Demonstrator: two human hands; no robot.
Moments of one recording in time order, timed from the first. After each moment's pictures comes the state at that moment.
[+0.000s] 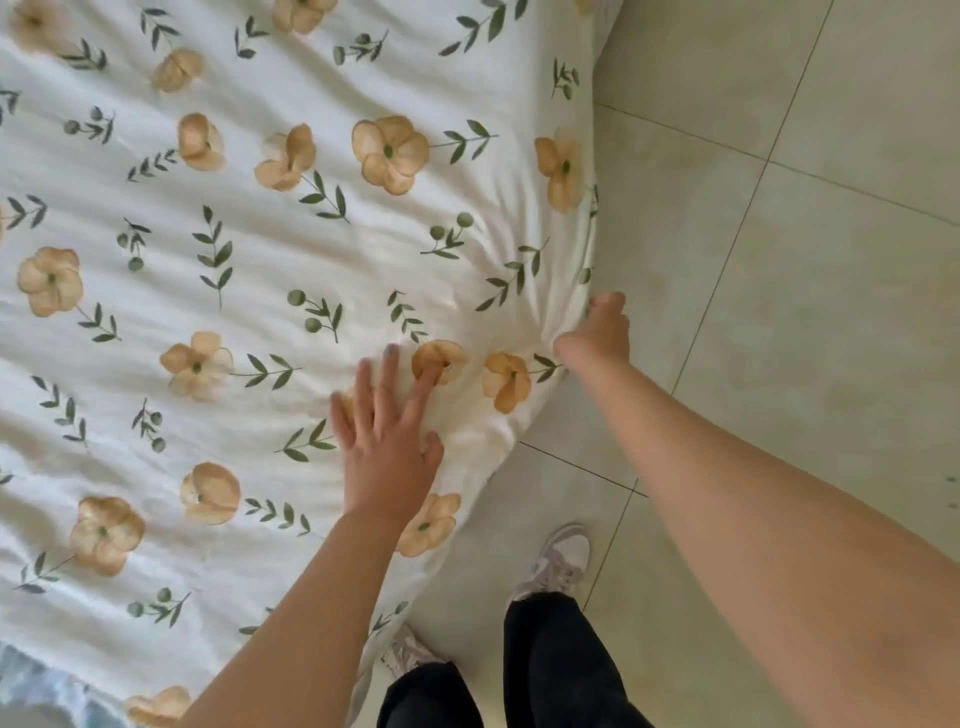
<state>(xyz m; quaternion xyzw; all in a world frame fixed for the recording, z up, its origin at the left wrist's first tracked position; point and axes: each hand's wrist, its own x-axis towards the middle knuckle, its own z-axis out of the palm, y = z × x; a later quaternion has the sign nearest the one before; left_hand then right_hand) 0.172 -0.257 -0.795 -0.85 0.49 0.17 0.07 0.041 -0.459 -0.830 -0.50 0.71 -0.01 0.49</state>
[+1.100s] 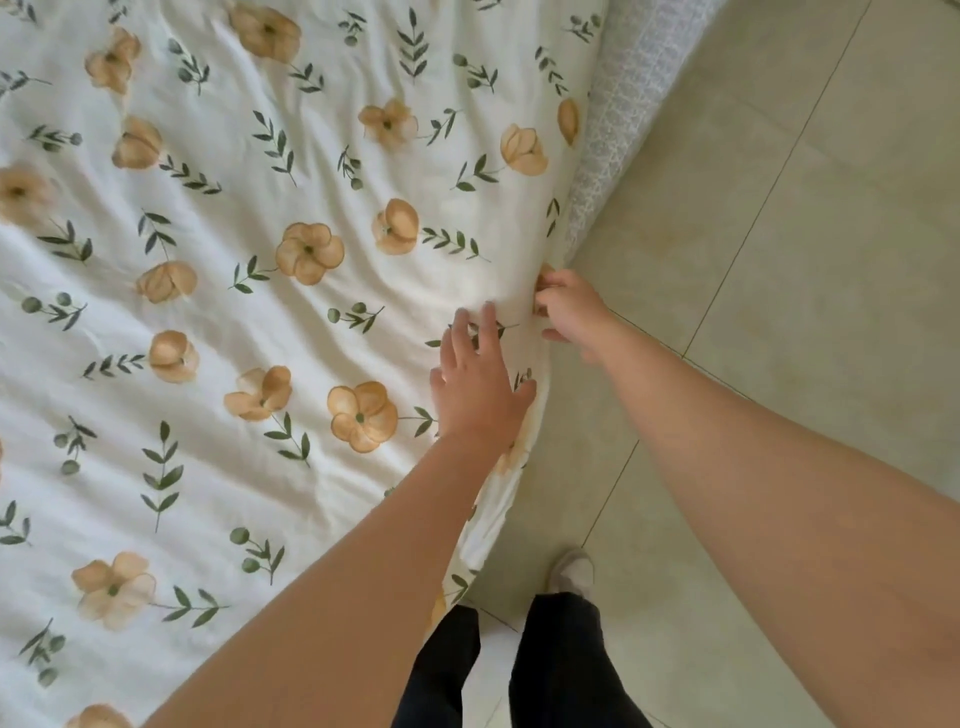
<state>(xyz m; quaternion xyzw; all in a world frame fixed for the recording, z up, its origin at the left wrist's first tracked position) 0.220 -0.610 -0.720 -0.86 0.36 0.31 -0.18 0.180 -0.748 -0.714 -0.60 0.59 0.03 0.54</state>
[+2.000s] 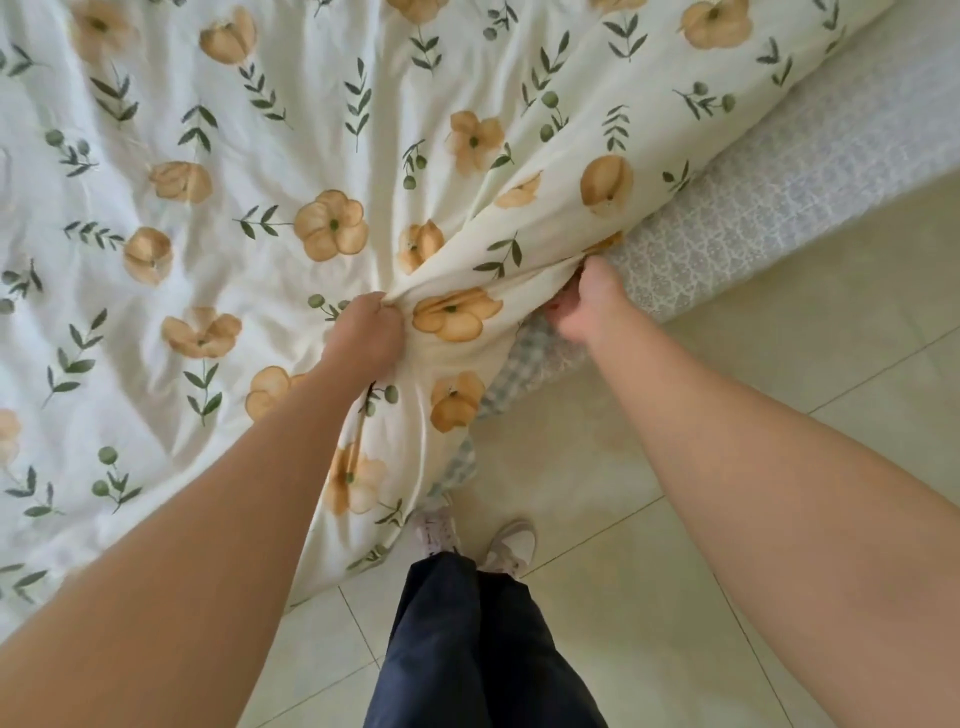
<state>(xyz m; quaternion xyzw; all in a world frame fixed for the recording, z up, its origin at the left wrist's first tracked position) 0.318 -0.661 -0.738 -0.87 -0.06 0.35 -0.33 0.272 -0.876 -0.742 -0.36 0.56 0.02 0.75</state>
